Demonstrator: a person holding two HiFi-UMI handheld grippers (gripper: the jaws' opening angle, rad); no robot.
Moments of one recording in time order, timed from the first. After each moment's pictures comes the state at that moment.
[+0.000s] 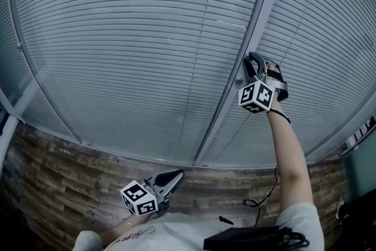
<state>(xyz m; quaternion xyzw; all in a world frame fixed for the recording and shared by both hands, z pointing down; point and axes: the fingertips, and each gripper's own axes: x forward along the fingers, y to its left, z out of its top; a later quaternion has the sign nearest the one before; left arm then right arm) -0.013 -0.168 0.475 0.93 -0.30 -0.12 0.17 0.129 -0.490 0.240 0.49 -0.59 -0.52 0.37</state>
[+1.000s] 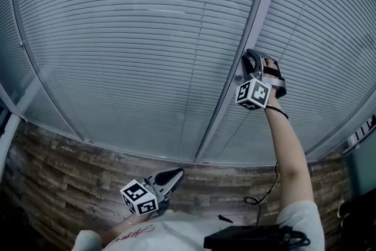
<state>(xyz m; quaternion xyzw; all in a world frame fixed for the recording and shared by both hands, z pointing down) -0.009 -0.154 0.468 0.93 -0.31 -0.12 0.17 0.126 -0.486 0.237 0.49 -0.57 -0.54 0.39</state>
